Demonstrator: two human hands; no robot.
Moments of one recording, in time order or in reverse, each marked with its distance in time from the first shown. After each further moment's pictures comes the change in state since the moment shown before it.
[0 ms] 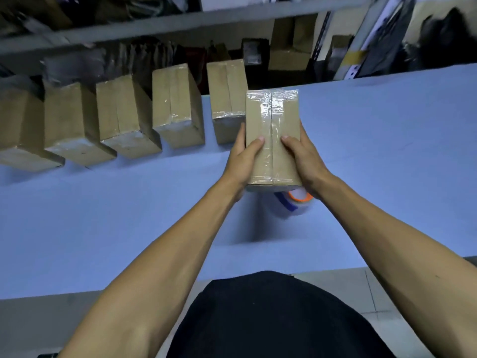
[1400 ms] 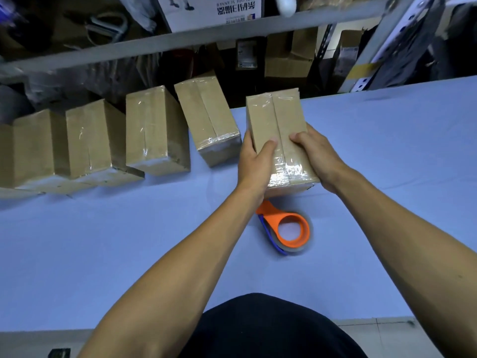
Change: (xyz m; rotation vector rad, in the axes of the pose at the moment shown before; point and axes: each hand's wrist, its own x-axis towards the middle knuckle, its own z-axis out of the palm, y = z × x) left_hand 0.122 0.004 0.074 0.046 0.228 -0.049; right_hand 0.130 -0.021 -0.073 -0.046 -0.084 0.148
